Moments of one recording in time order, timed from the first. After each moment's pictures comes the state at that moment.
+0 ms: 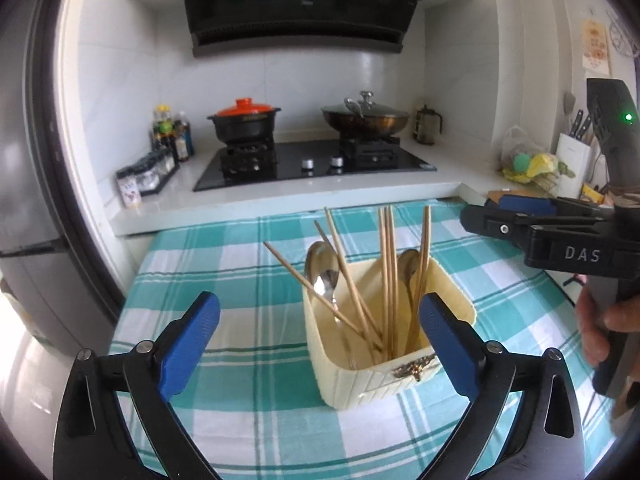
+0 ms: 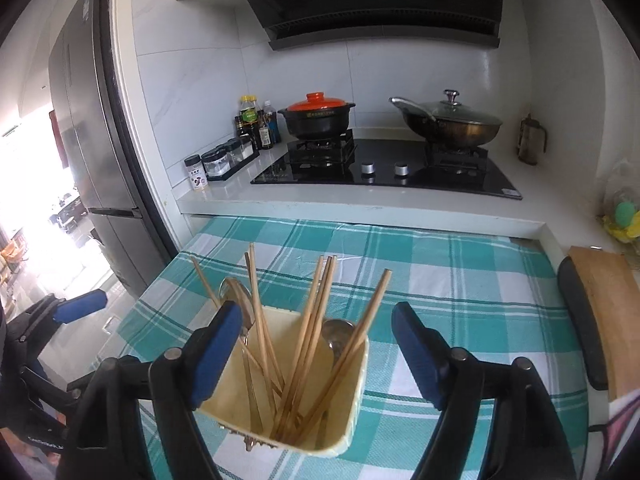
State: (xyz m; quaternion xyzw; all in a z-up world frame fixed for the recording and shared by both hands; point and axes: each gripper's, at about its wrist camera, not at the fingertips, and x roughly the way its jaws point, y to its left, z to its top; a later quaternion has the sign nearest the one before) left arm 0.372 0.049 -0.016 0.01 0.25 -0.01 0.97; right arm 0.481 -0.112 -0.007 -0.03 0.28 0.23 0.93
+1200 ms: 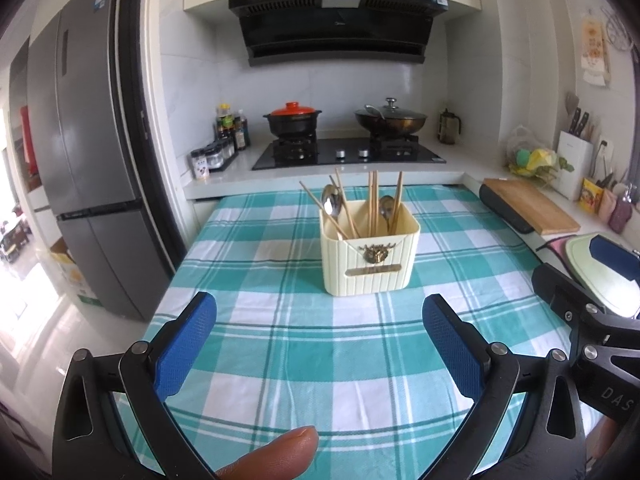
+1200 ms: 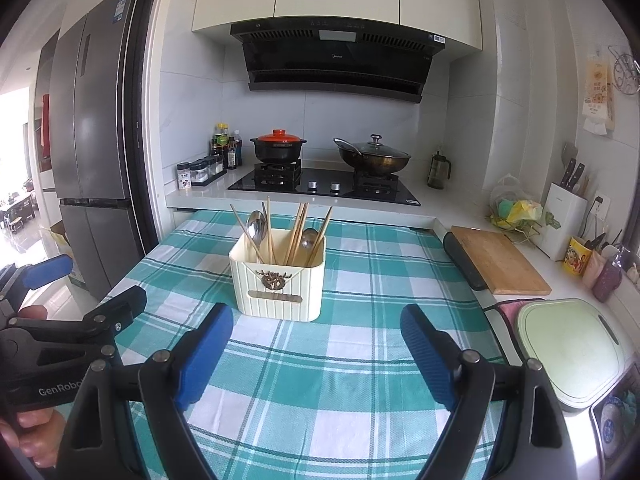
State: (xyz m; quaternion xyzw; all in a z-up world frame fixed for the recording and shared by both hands) left arm 0.181 -0.001 0.004 0.00 0.27 0.08 0.96; right arm 0.211 -0.156 0.003 -0.05 0.22 0.11 0.97
